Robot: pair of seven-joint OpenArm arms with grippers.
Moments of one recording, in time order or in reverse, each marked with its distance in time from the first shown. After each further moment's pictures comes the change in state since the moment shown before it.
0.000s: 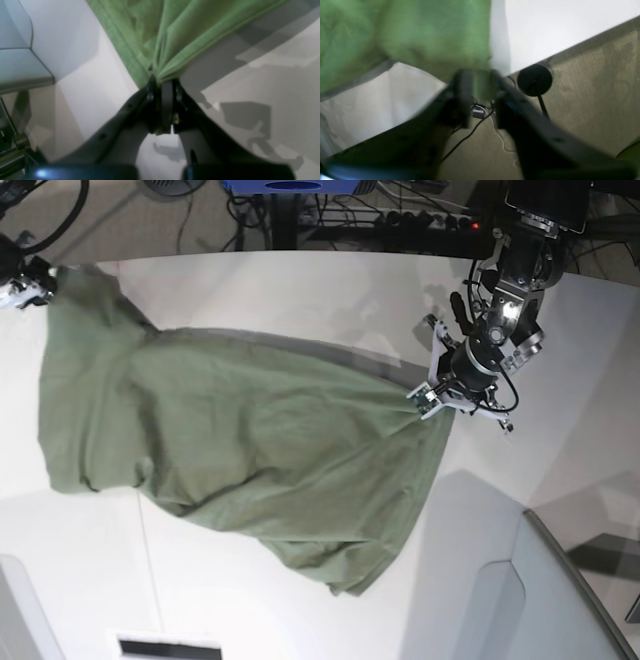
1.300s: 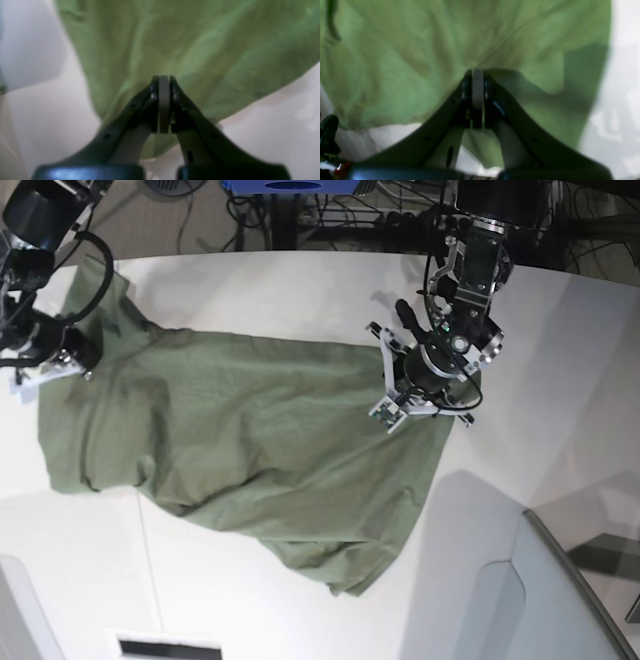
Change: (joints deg) left arm -1.8 12.3 -3.5 -5.0 -3.9 0.4 -0.2; right arm 18.4 5.1 -11.0 -33.4 -0.5 0.3 13.1
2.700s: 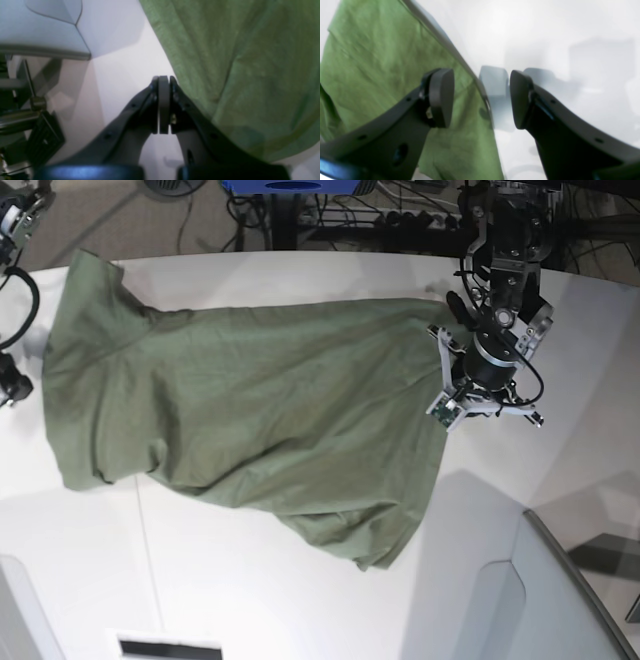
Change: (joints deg) left arm 8.0 -1.6 -10.8 16.0 10.1 -0.3 0.0; right arm 7.6 14.5 4.2 -13.9 -0.2 -0.3 3.4
